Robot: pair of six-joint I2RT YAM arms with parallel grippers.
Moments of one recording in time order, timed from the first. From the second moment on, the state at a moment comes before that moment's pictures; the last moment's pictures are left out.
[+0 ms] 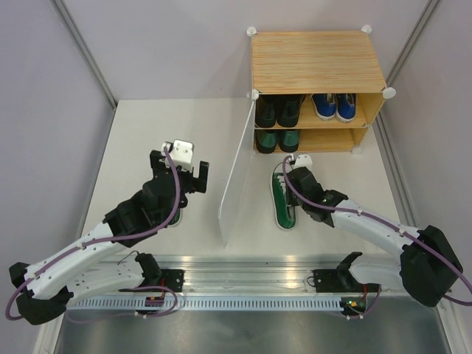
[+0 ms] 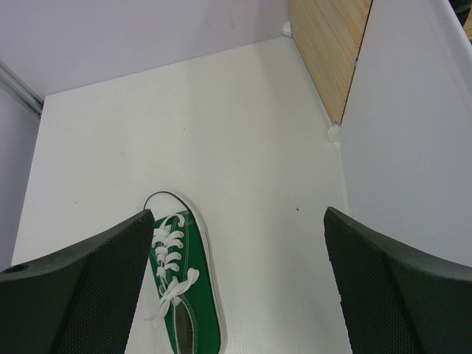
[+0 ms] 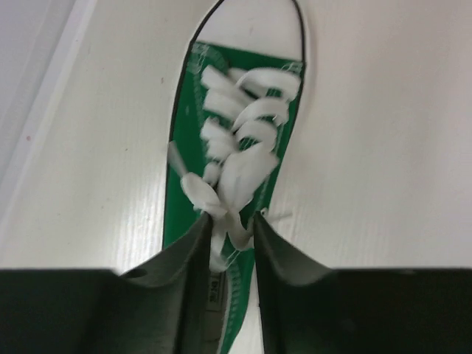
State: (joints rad) left arm -0.98 0.83 0.96 -0.38 -0.81 -0.06; right arm 0.68 1.19 0.66 -0.24 0.34 0.43
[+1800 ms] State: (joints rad) left arm -0.98 0.89 0.96 -0.39 -0.77 -0.06; right arm 0.44 0.96 0.50 -0.26 0.40 0.52
